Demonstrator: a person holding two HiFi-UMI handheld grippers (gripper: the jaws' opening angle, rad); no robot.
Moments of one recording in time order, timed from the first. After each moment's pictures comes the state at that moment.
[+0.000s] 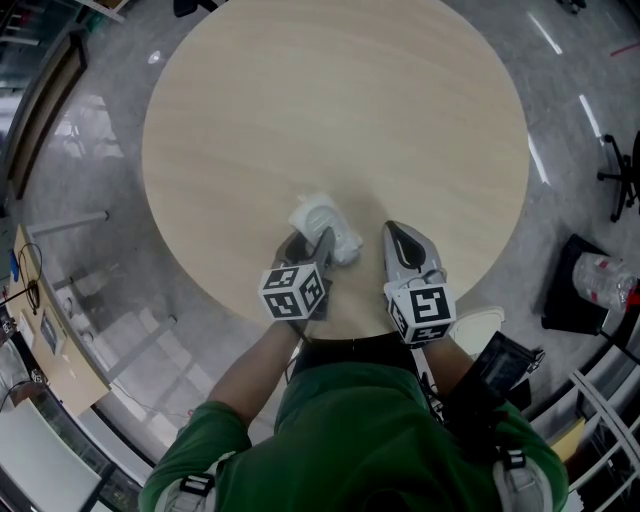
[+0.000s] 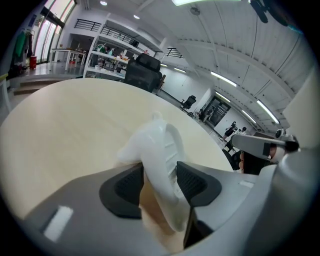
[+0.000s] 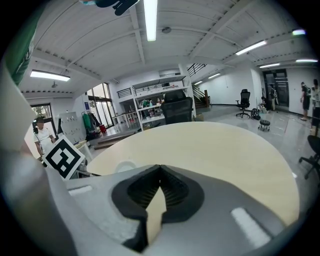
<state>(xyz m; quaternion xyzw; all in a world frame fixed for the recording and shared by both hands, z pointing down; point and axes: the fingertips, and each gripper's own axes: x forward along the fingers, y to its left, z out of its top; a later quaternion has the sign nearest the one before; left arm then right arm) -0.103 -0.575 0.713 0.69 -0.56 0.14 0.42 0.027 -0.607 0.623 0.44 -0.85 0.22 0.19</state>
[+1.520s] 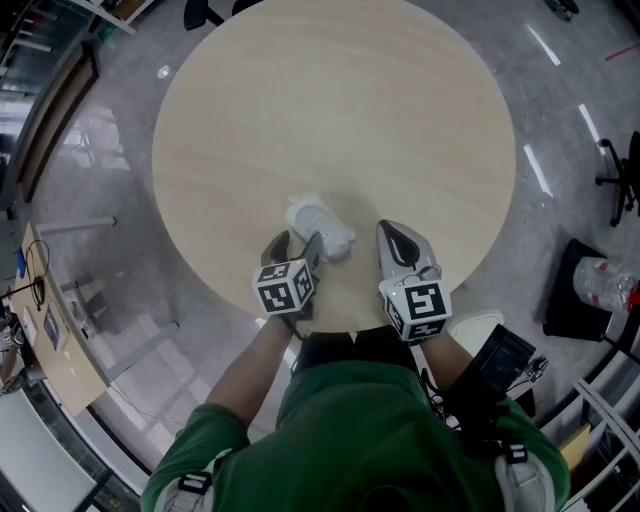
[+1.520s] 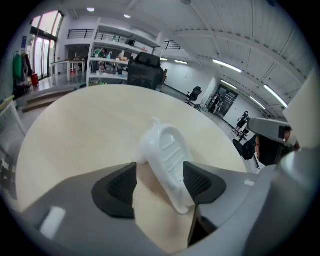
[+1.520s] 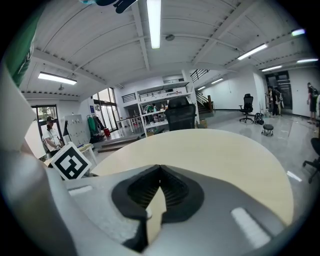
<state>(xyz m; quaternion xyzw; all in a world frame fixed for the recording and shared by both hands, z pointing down) -0.126 -0.549 0.708 0.67 -0.59 0.21 0.40 0.033 -0.589 0.595 0.43 -0.87 0.20 0.16</state>
